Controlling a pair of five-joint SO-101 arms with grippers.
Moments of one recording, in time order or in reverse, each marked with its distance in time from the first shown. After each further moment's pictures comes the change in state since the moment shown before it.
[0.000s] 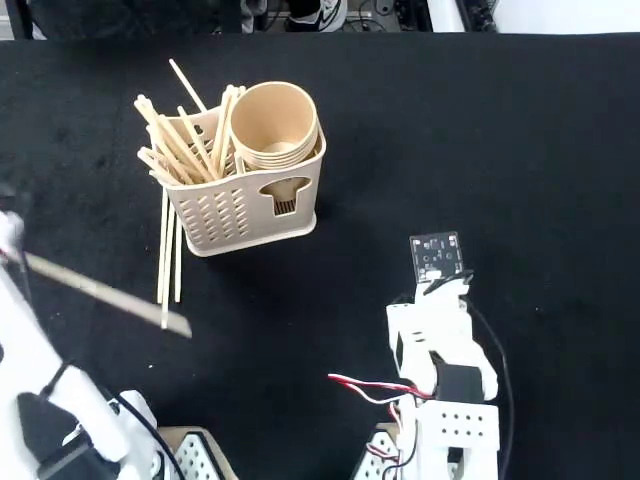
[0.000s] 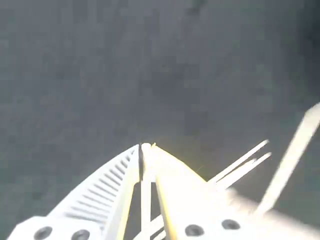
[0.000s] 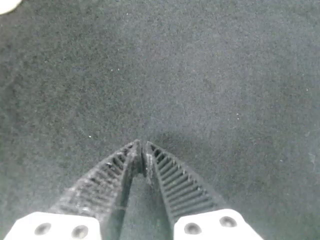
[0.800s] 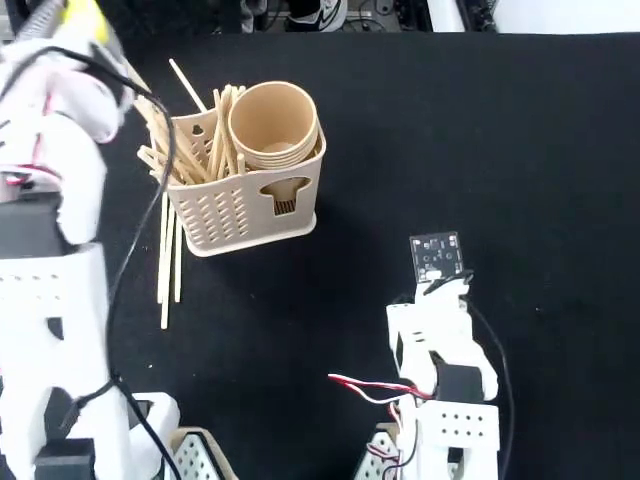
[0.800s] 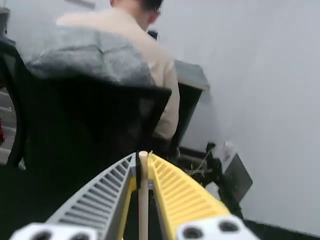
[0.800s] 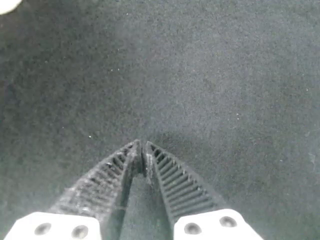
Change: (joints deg) left arm 34.6 0.2 -7.3 -43.2 -16.8; right arm 0.0 0.0 0.0 0.0 0.0
